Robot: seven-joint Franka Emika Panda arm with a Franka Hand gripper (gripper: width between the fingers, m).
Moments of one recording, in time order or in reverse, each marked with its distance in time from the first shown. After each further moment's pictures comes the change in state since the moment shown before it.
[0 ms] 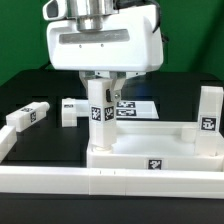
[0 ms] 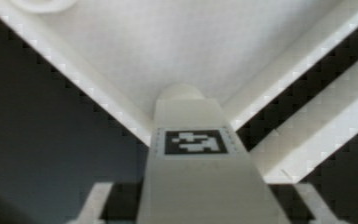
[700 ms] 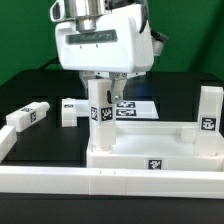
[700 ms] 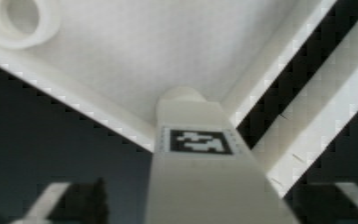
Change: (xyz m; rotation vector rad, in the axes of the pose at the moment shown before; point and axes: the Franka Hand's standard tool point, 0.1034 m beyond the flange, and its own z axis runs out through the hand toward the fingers) arm 0.002 0.002 0.001 0.011 0.001 0.094
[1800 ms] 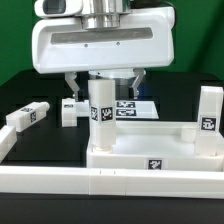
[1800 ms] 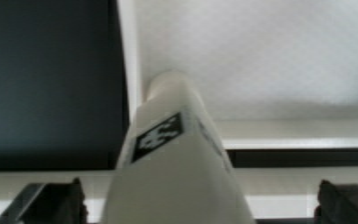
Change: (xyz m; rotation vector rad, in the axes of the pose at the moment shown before) arm -0.002 -0.005 -0.001 -0.022 0.001 -0.952
